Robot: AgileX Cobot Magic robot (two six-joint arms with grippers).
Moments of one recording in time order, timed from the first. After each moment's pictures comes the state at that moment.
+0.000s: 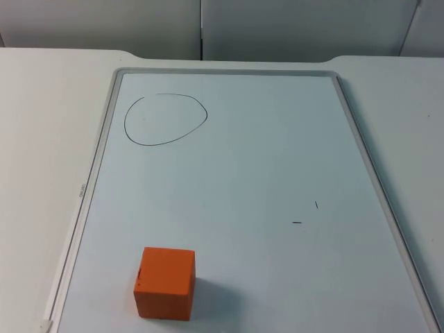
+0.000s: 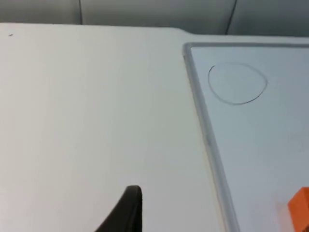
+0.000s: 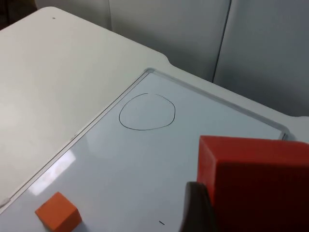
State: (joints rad) right arm 0.61 0.75 -1.10 -0.08 0.93 -0.02; left arm -0.01 0.02 -0.57 -0.11 1.08 -0.01
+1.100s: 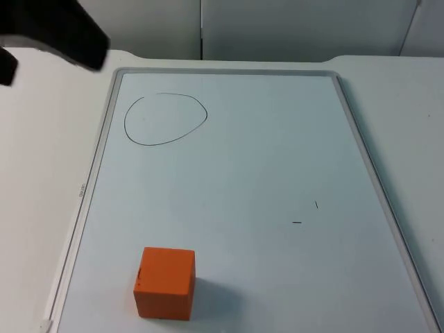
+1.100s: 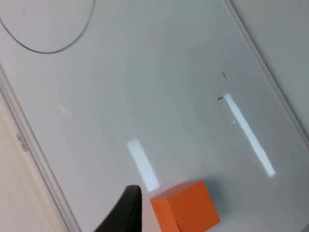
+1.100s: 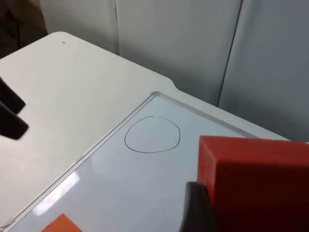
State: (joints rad) right arm 0.61 0.75 -1.10 -0.05 0.86 -0.05; left arm -0.23 1.22 -0.88 -0.68 0.83 0.50
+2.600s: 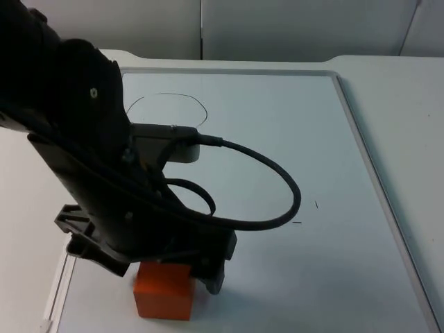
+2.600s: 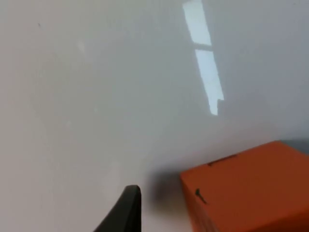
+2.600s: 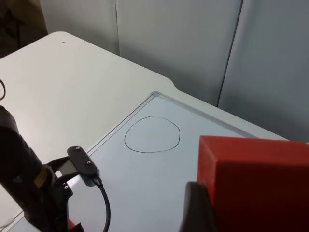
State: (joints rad) right arm 0.61 0.75 -1.10 -0.05 0.86 -0.06; left arm -0.67 1.85 -0.88 -0.31 0.48 -0.10
